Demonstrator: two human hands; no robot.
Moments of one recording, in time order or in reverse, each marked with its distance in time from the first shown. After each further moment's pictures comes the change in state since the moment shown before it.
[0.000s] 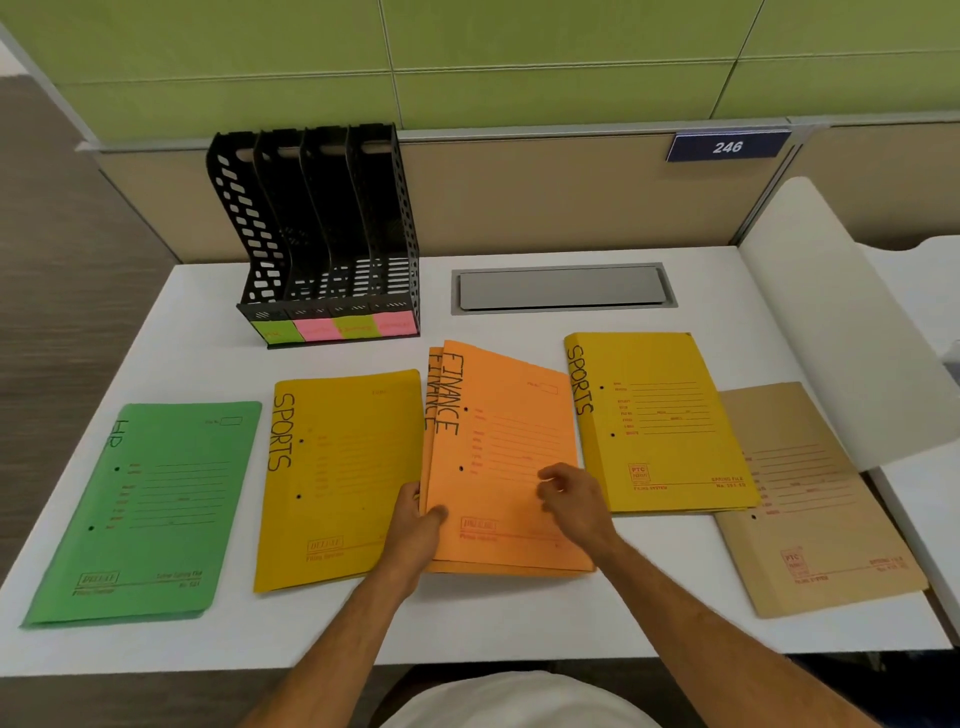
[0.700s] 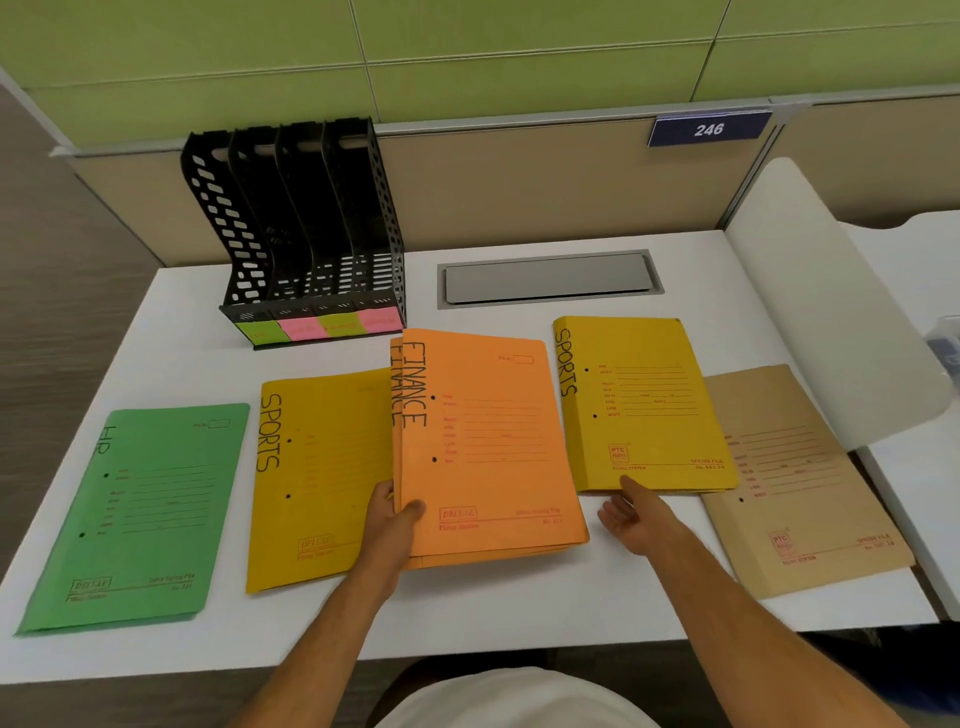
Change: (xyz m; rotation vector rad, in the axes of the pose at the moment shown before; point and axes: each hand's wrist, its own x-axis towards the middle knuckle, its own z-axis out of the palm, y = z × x) left_hand -0.010 0.002 -0.009 -0.041 0.057 0.038; right_hand 0.022 0.083 -0.071 1.021 0.184 0.815
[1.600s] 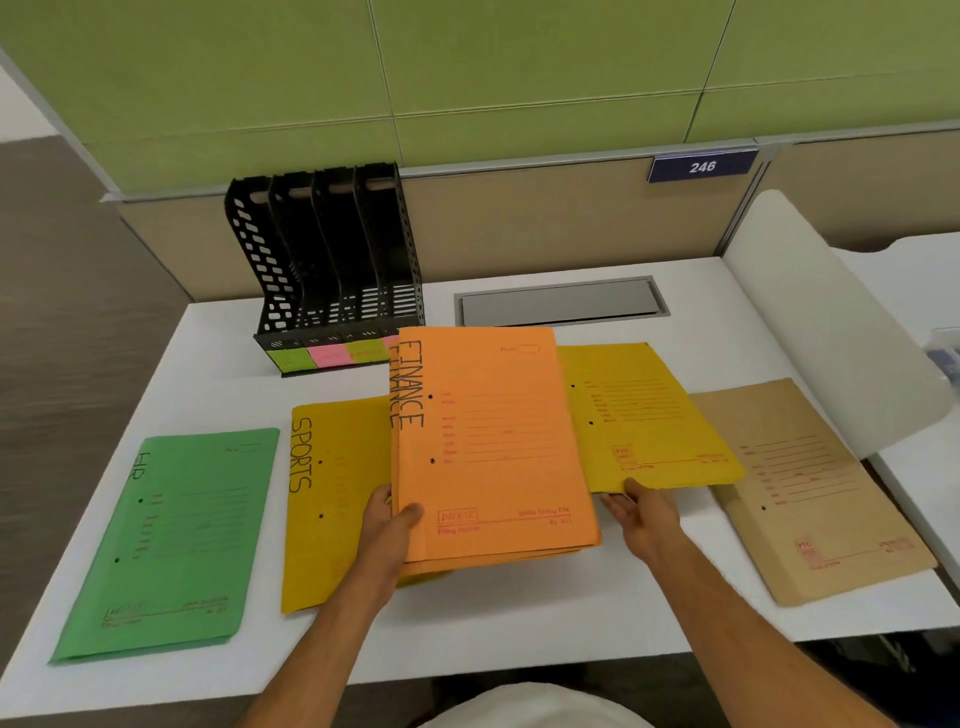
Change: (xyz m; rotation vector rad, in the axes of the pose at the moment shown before) left_hand -0.004 0.024 -0.051 -0.110 -0.047 0.073; right_hand -0.051 0.022 0.040 0.225 -0.160 -0.351
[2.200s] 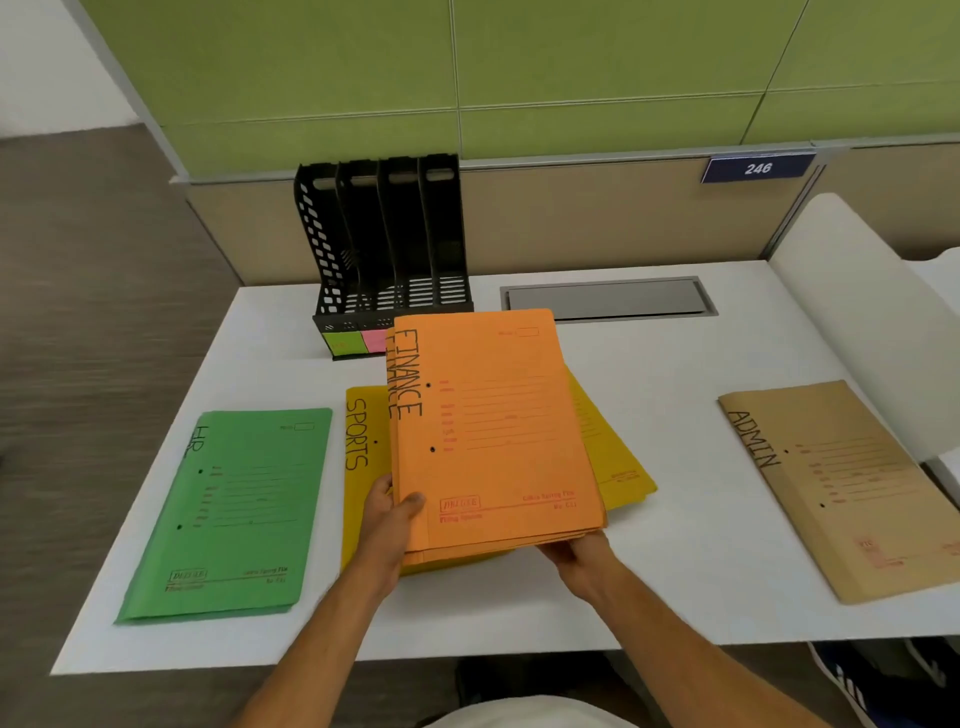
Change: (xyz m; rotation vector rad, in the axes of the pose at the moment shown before) left_hand 0.010 -0.008 -0.093 -0.128 -0.009 0.019; right_hand -0.093 0.144 0.068 -0.224 -0.322 0.174
